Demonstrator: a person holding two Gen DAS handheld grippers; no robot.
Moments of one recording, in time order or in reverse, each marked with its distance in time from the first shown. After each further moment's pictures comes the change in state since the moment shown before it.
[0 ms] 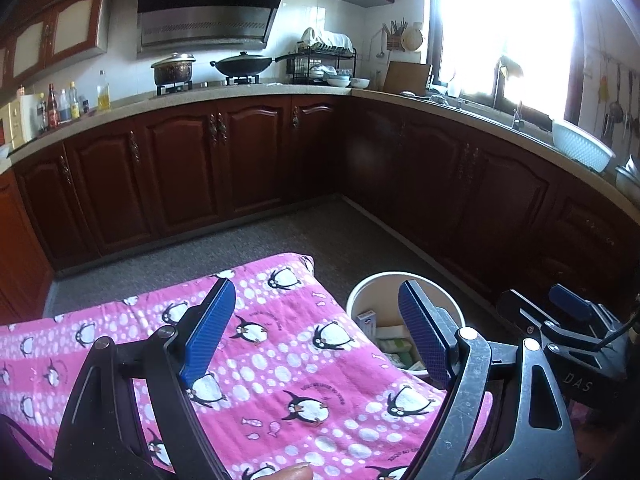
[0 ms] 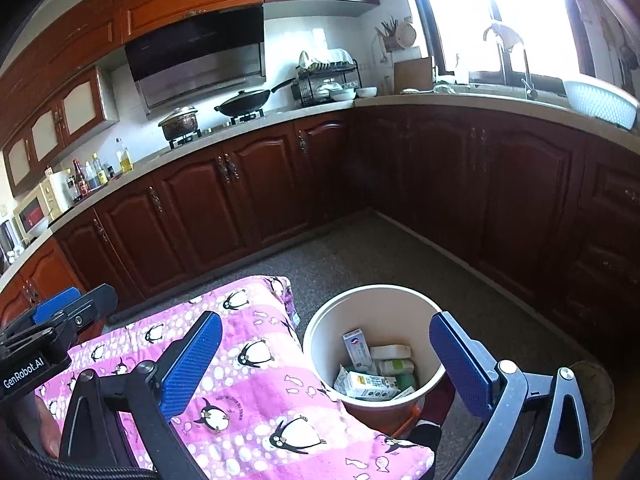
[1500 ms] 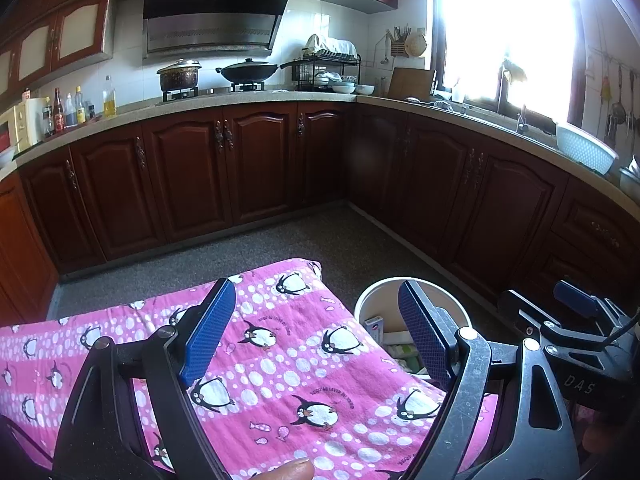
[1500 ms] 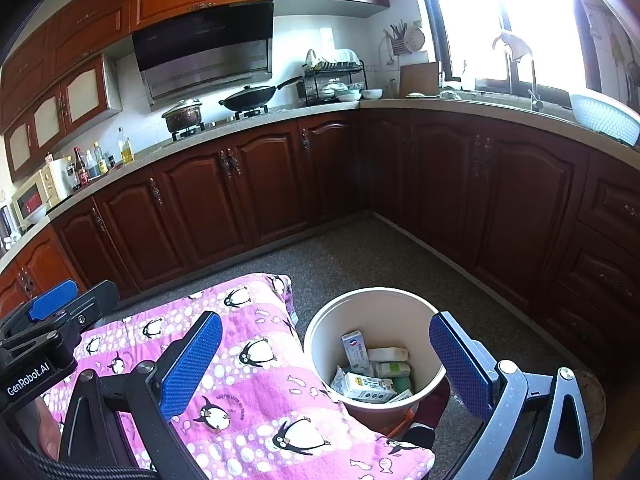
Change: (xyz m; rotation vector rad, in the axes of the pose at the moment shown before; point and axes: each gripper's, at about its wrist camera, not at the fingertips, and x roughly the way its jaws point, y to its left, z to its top) left arm -0.002 0.000 -0.001 -0.003 -0.022 0.023; right arm 0.003 0.011 0.005 -0.038 0.009 -0.005
